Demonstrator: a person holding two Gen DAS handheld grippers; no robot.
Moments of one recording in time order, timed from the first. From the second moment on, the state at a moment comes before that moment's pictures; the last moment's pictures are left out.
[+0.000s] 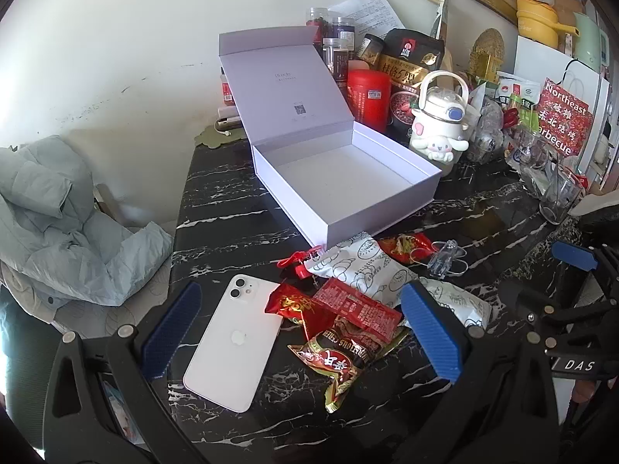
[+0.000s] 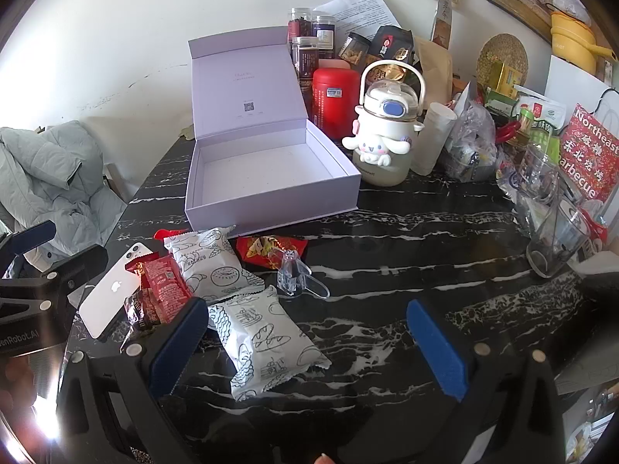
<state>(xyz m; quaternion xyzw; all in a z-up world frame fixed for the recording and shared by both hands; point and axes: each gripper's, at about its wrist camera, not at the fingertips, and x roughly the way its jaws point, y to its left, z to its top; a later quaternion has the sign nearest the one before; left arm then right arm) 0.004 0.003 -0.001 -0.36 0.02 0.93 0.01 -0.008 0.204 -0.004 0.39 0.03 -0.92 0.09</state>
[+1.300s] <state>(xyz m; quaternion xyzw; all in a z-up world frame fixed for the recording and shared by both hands) 0.005 -0.001 -0.008 -0.37 0.01 0.93 0.02 -0.010 0.198 -0.008 0.40 0.04 -0.91 0.09</state>
